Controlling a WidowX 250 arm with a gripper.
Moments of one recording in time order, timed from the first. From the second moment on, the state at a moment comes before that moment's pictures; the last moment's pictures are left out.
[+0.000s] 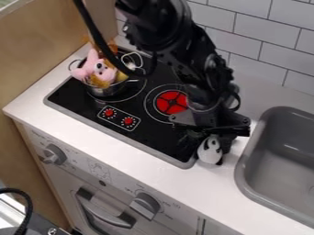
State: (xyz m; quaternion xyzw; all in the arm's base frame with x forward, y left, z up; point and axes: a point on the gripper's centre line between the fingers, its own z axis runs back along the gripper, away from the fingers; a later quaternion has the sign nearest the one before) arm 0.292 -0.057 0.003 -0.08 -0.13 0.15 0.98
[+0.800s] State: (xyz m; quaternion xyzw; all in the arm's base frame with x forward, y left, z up) arm 0.285 0.069 0.063 -0.06 -0.04 0.08 0.99
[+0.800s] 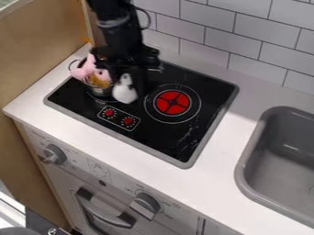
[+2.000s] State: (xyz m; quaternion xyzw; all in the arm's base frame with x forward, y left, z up) arm 0.244 0.192 0.015 -0.02 -0.05 -0.02 1.00
